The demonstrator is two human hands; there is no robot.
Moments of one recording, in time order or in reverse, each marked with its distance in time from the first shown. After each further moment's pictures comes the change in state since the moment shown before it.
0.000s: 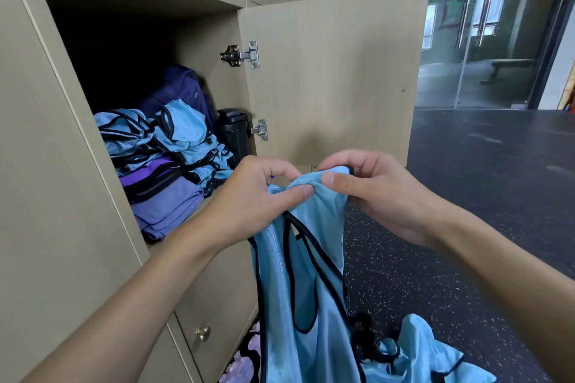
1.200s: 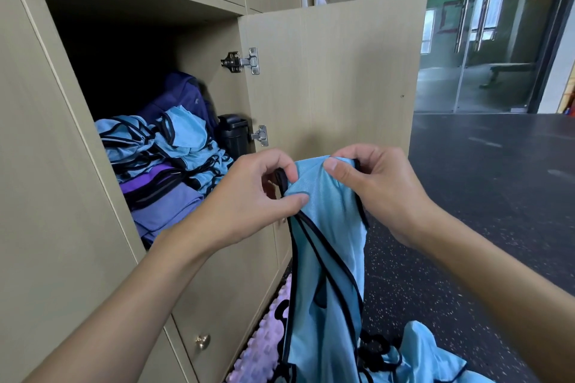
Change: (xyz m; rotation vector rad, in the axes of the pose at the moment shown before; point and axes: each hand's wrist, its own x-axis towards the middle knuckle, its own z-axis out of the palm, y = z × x) left_hand 0.001 0.009 -0.011 0.025 0.036 0.039; right_hand 0.006 -0.008 0.007 -0.213 0.291 -0.104
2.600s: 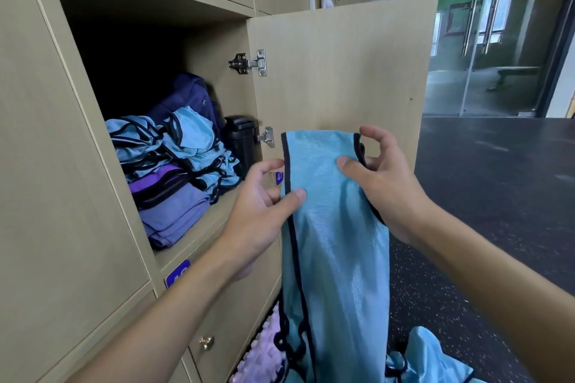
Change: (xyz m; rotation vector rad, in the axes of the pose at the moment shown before) left_hand -0.013 -0.019 0.034 -0.690 0.185 -0.336; right_hand 0.016 0.017 0.004 0.060 0.079 0.152
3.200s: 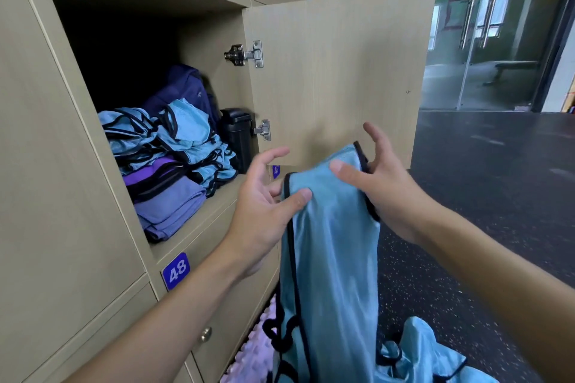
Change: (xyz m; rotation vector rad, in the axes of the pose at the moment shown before) left_hand -0.002 -0.010 0.009 -0.056 -0.057 0.125; right_hand -0.001 0.014 -0.012 0.019 -0.138 0.082
